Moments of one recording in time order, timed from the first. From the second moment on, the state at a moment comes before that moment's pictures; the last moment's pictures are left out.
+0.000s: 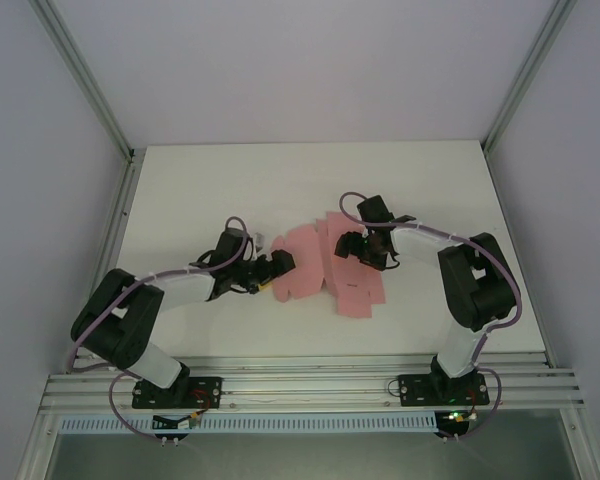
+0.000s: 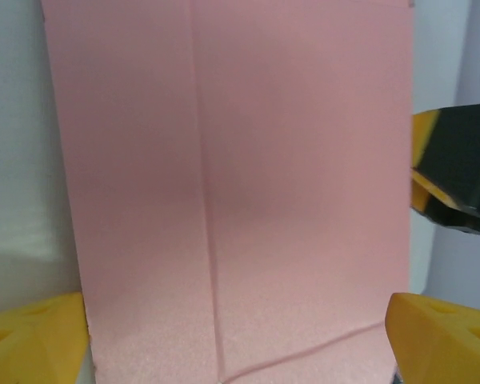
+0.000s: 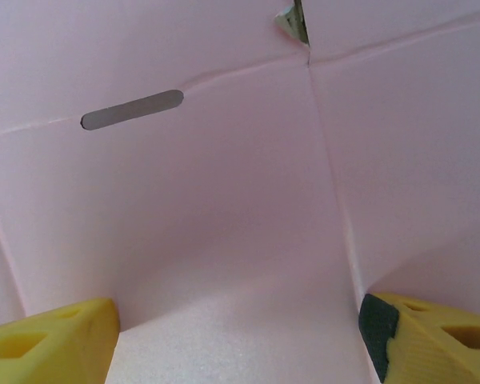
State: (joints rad) left arm -0.47 1.51 0.61 0.15 0.50 -0.90; right arm 0.44 1.78 1.04 -0.46 -0.17 0.64
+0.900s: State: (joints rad) left arm -0.44 1.43 0.59 0.20 0.45 -0.80; right arm 0.44 1.78 1.05 -0.41 -0.19 0.63
